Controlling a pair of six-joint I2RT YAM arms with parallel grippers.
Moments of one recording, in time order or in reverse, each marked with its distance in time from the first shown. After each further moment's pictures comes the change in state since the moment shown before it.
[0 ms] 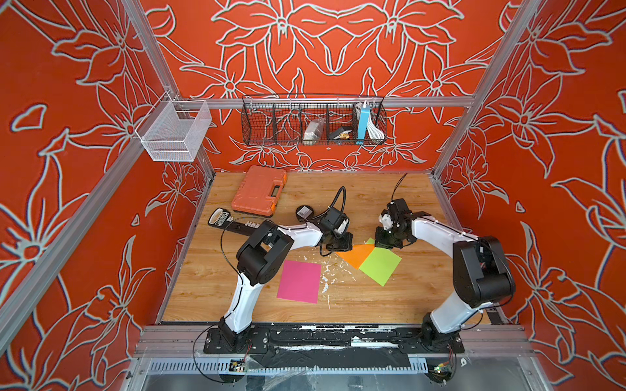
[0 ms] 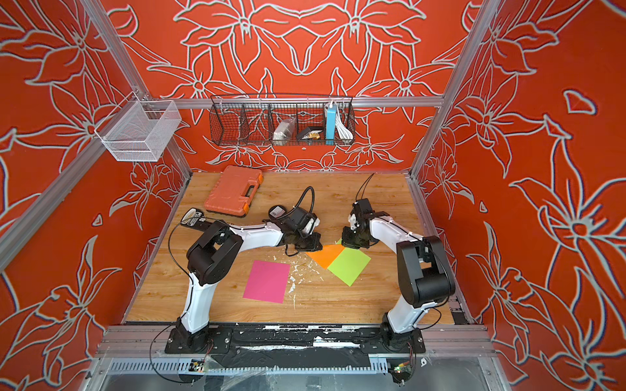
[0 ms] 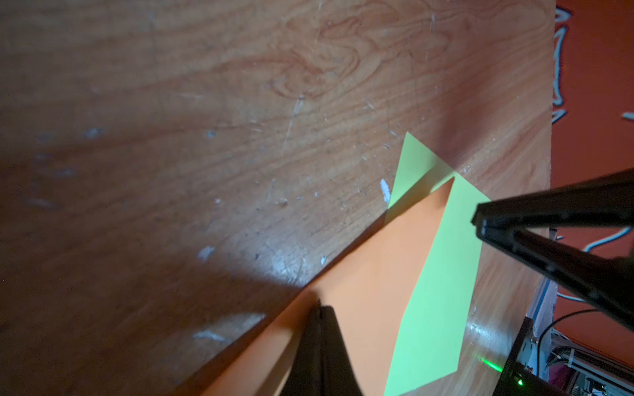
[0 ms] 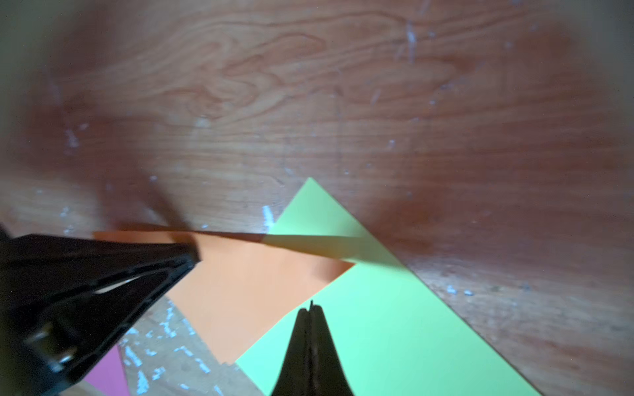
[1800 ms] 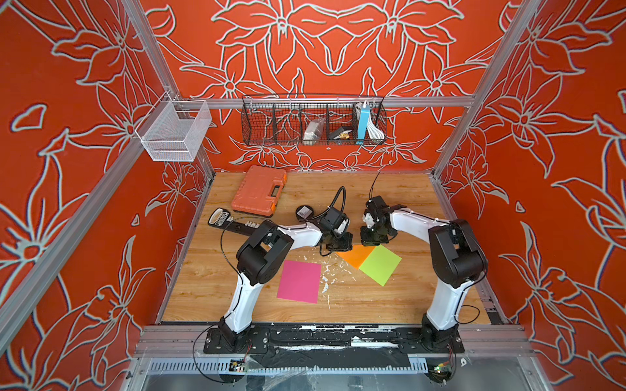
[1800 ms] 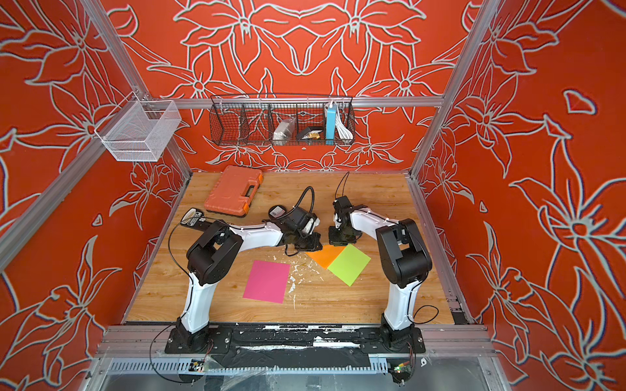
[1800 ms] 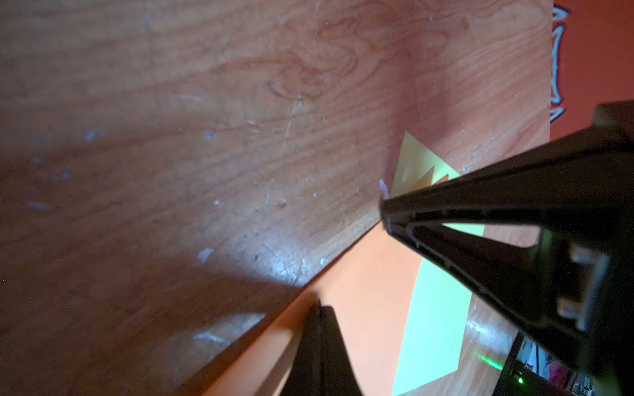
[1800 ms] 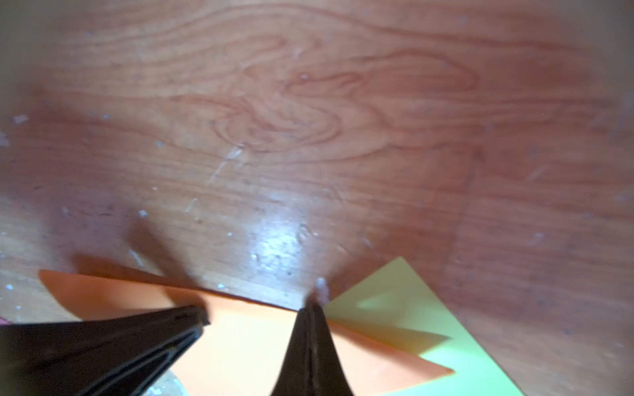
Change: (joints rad) left arm 0.002 0.000 -0.002 0.003 0.004 0.007; right arm 0.098 0.228 0.182 -0.072 0.150 -0.031
